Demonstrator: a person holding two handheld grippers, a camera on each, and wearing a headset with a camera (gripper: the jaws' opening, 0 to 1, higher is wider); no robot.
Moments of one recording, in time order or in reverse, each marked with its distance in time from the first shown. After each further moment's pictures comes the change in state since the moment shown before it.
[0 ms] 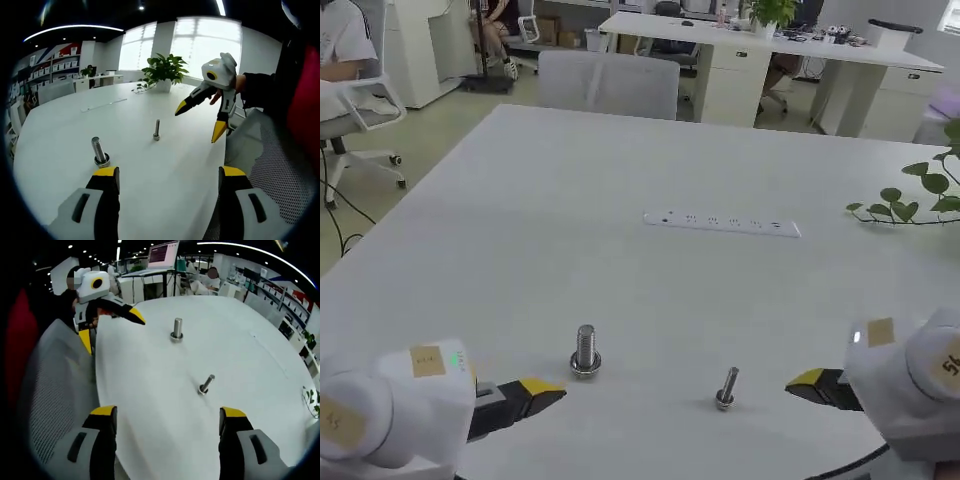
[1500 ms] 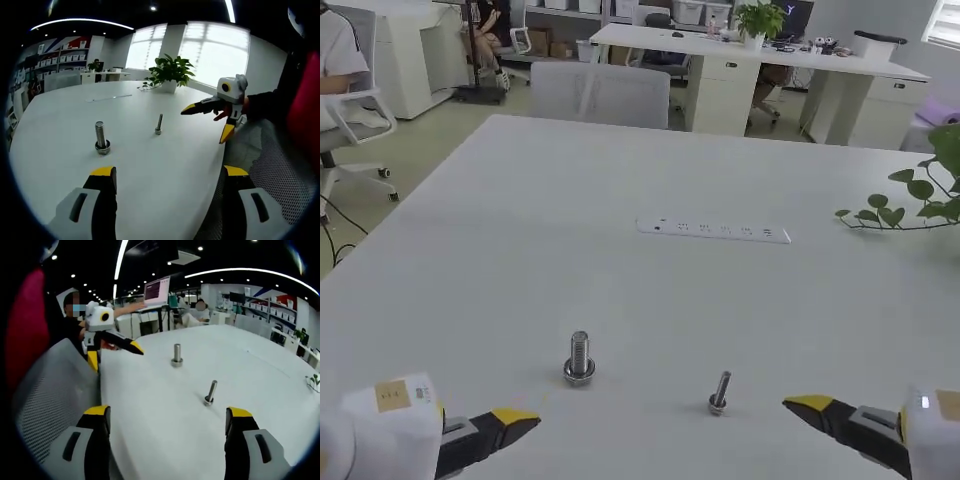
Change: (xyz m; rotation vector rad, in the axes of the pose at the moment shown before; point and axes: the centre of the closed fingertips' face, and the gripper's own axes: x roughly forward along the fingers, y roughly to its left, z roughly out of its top) left arm -0.009 -0.002 -0.017 -0.094 -0.025 0.019; right arm -0.002 0.012 0.006 0.075 -0.362 -0.018
